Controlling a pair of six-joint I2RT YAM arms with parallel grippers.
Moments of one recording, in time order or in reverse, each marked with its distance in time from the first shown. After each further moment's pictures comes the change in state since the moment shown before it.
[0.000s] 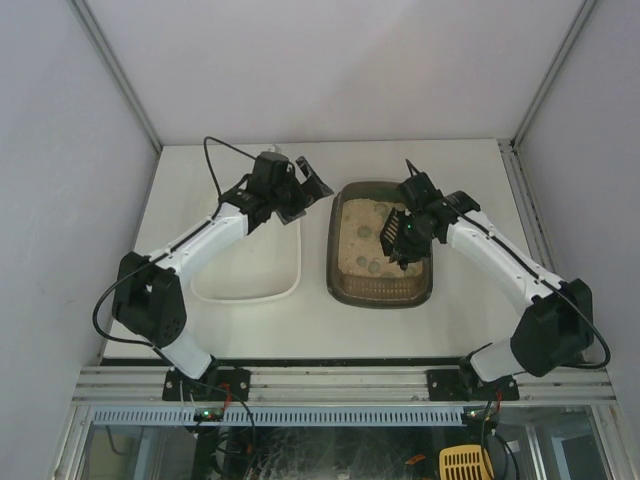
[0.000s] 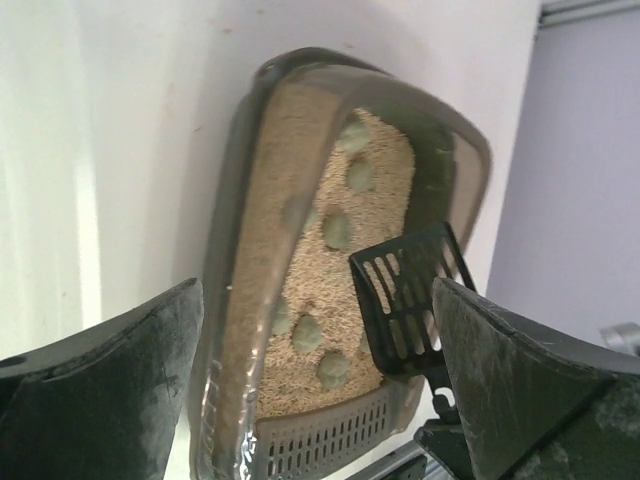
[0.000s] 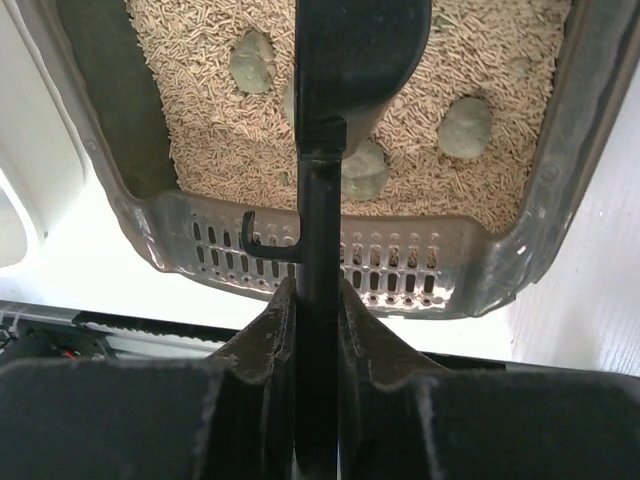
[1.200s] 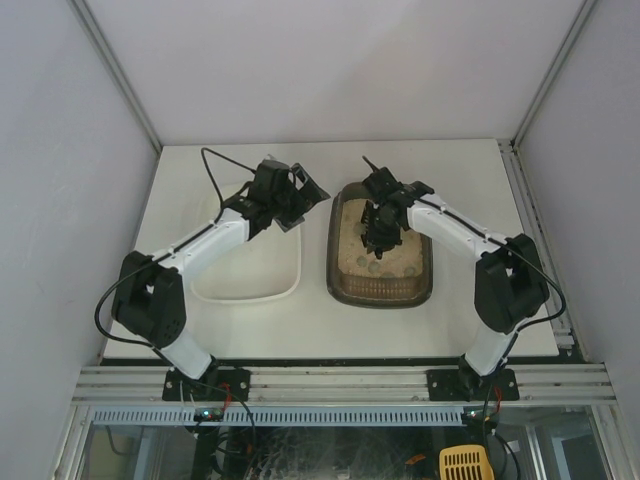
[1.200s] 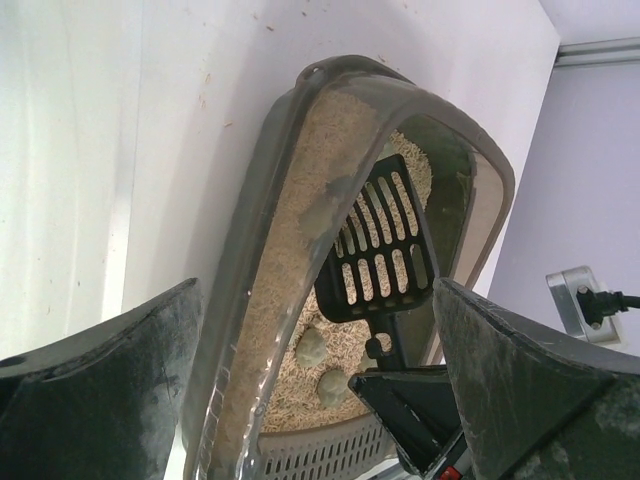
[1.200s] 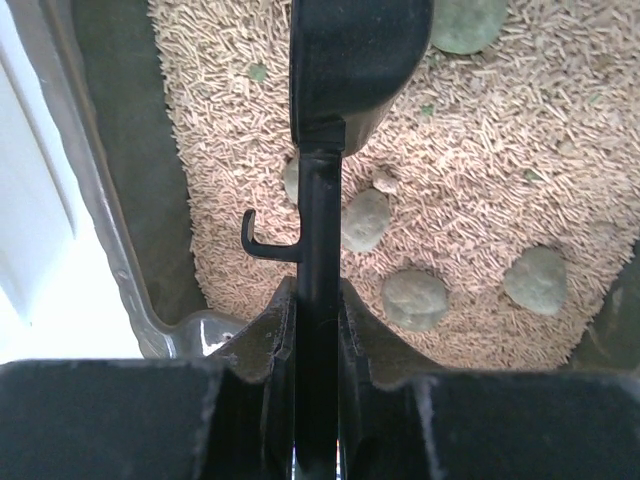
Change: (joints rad) left arm -0.002 -0.003 -0.096 0.039 -0.072 -0.112; right arm 0.084 0.317 0.154 0.127 0.052 -0.081
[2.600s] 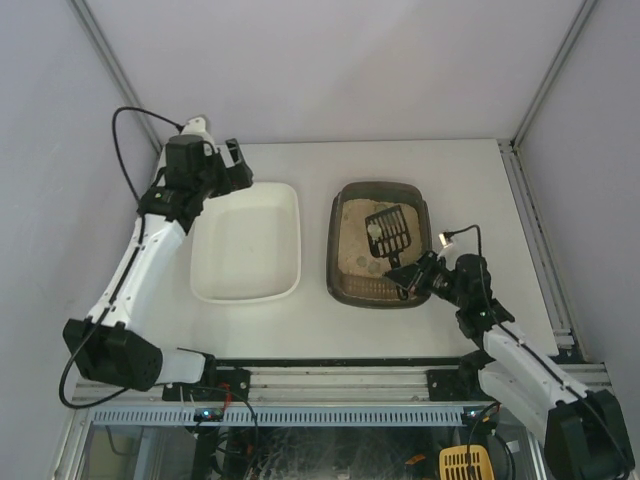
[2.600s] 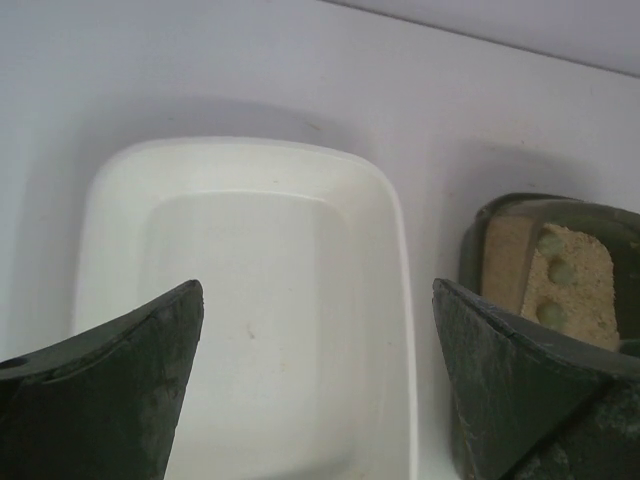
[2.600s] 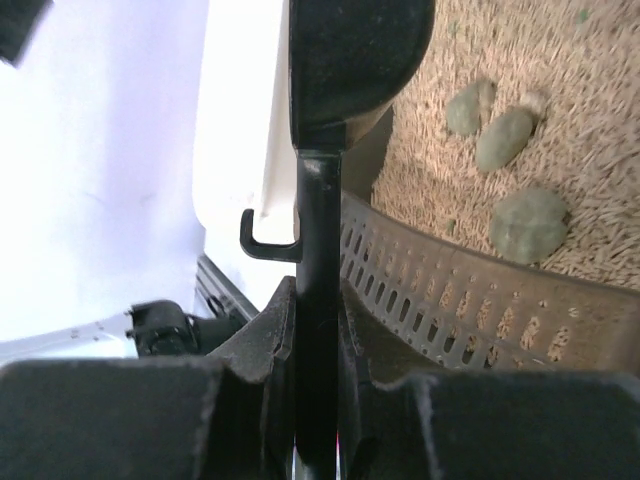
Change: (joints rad) left arm 0.289 -0.264 0.120 -0.229 -0.078 0.686; right arm -0.233 -0.903 -1.123 1.057 -0.507 0.355
